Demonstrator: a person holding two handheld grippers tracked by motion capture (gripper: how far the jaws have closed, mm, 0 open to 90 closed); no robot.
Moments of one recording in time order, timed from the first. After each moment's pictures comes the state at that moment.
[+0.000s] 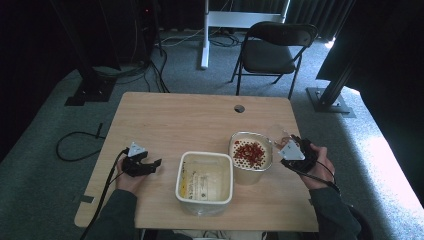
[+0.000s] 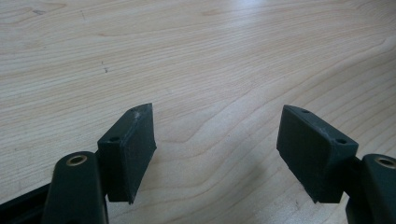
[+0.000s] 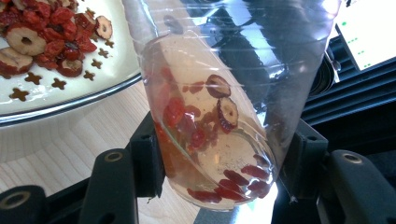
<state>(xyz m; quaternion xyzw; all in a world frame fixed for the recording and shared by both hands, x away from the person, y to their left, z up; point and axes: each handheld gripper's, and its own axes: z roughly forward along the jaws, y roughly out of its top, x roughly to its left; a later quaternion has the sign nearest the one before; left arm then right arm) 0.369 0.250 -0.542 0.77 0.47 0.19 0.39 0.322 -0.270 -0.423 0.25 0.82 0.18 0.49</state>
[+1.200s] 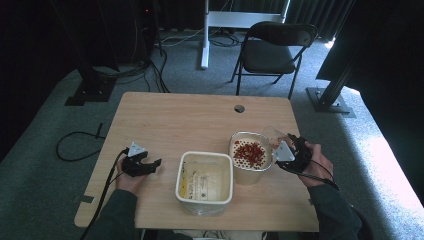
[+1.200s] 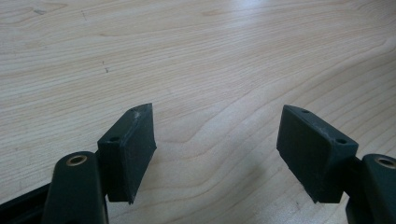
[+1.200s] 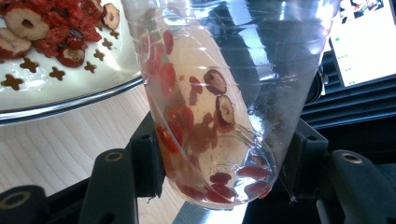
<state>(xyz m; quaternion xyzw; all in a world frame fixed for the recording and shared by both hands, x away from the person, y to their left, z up) 0.370 0.250 -0.542 0.77 0.47 0.19 0.39 0.327 -0.257 -0.424 0.20 0.83 0.12 0.51</state>
